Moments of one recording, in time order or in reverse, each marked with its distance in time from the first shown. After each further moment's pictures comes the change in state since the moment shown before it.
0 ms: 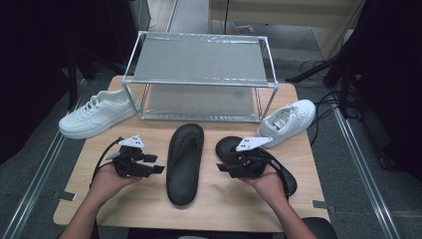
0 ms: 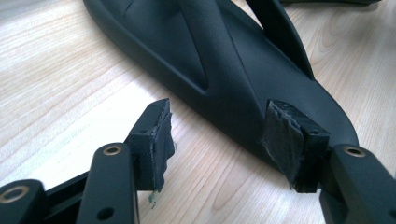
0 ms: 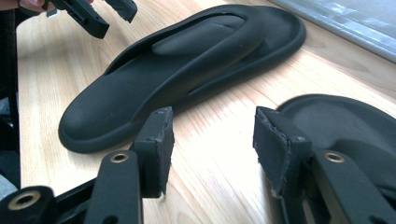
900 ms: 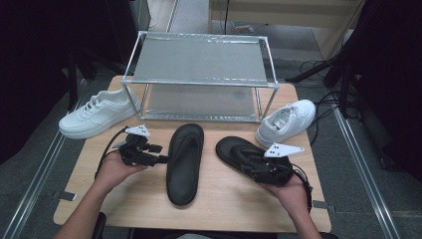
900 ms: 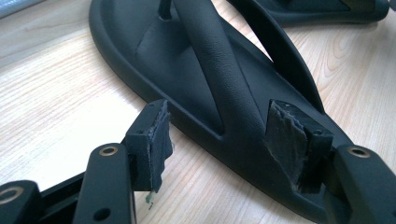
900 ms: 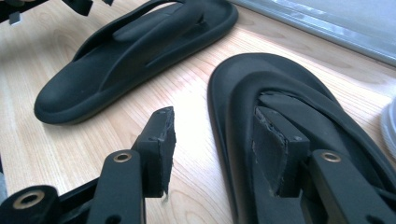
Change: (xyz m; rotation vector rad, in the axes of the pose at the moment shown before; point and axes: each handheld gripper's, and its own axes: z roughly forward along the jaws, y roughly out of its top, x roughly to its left) left arm 0.017 0.027 0.009 -0.006 -0.022 0.001; right arm -0.012 -0.036 -0.053 -0.048 -0.137 0.089
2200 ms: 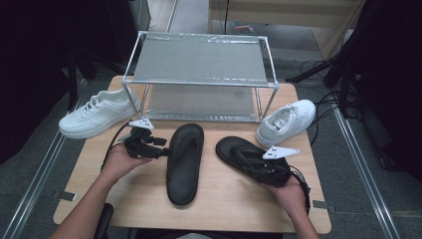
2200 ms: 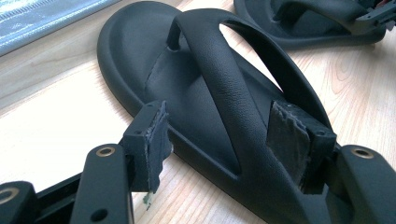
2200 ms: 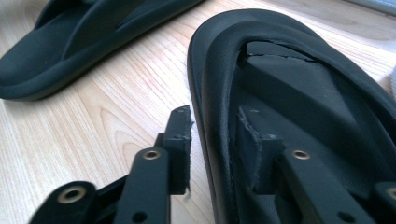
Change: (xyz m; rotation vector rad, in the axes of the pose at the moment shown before) left arm 0.012 0.015 0.013 -0.037 -0.030 0.006; right arm -0.015 -0.020 0.022 0.077 -0.005 0.011
